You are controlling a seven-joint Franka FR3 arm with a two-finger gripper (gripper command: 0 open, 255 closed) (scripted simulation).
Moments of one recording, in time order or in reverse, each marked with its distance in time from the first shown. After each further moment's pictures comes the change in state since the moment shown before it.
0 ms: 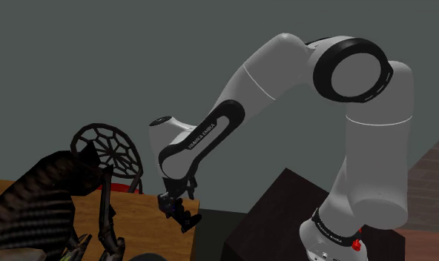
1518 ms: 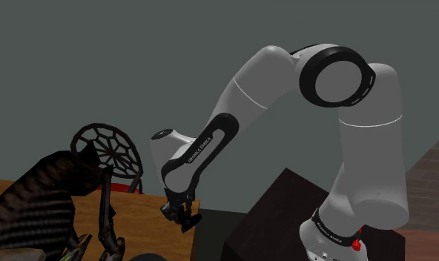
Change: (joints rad) arm 0.020 0.078 -0.007 -0.013 -0.016 0.090 0.014
